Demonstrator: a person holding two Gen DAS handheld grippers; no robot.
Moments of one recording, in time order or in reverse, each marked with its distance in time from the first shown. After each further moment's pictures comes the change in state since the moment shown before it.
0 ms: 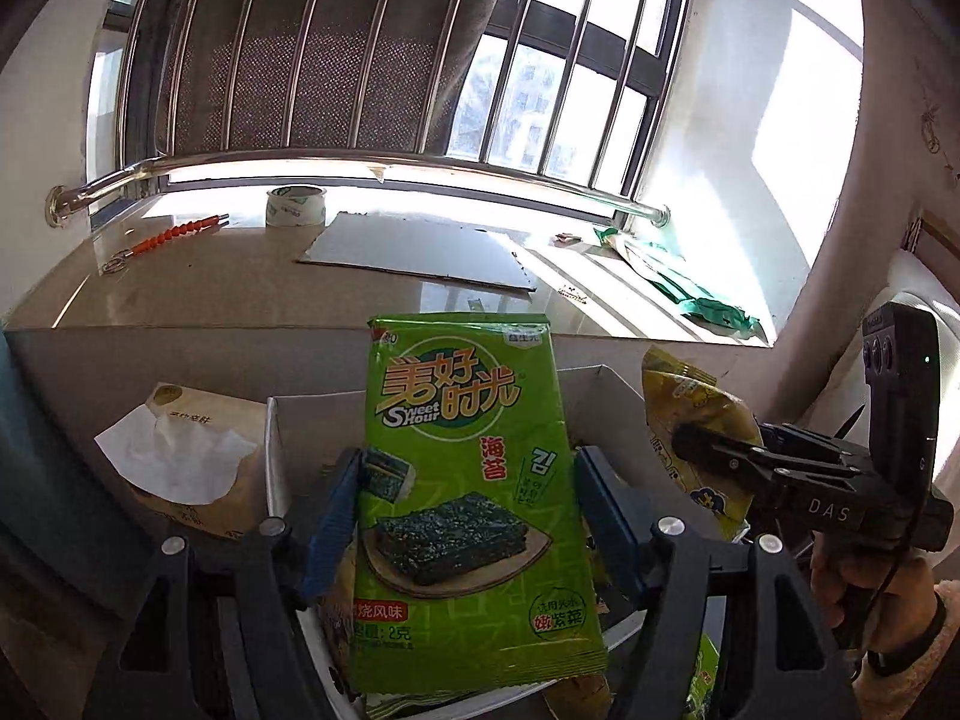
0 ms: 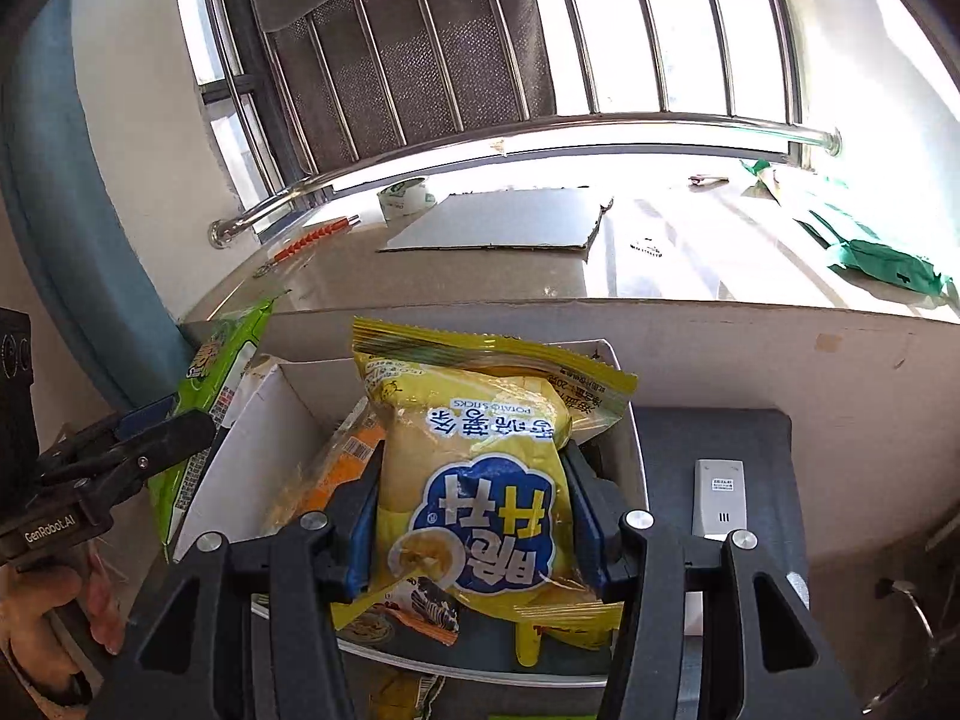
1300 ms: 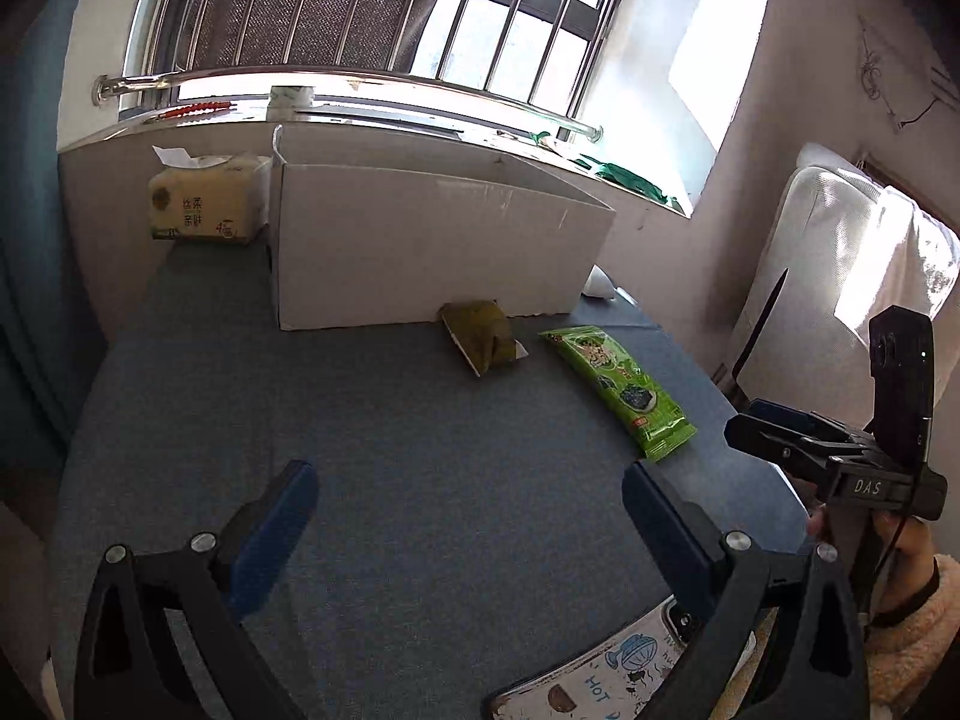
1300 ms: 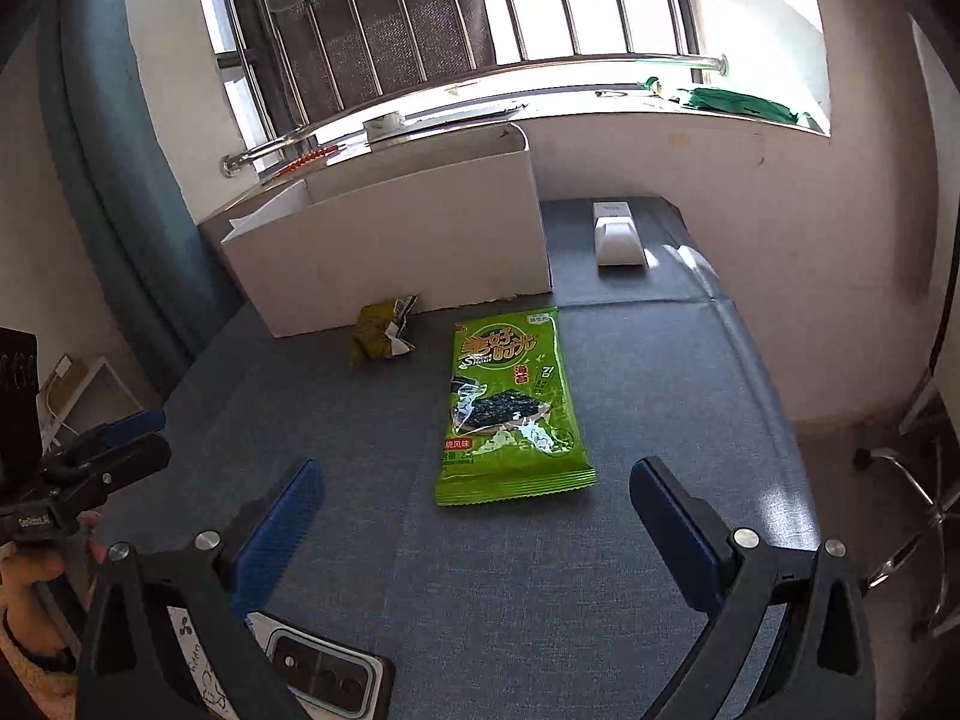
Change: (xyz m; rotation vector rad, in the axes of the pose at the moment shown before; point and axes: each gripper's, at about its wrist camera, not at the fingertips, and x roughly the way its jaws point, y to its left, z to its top) left arm -0.117 -0.054 -0.251 -0.017 0.049 -0.075; right arm -0.127 0.003 -0.247 0.043 0.024 -0.081
